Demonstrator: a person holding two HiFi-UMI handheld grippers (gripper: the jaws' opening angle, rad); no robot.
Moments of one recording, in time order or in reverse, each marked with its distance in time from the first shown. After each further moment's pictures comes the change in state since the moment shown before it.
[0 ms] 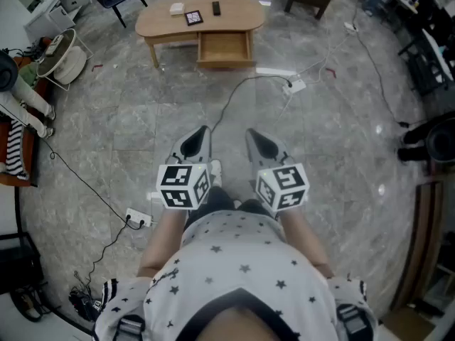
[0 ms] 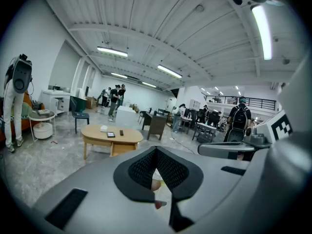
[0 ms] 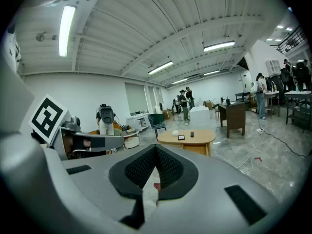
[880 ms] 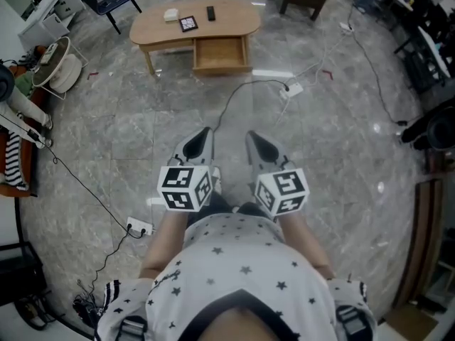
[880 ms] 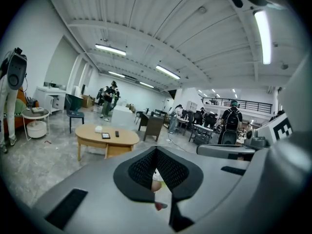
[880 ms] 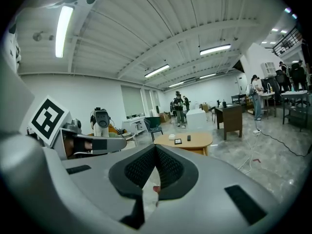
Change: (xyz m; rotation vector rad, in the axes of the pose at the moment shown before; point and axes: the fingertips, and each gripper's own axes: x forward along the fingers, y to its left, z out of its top) left arm 0.037 0.001 0.021 -0.014 -0.004 -0.042; right arm 0.022 -0.021 0.021 0.016 -0.035 -0.033
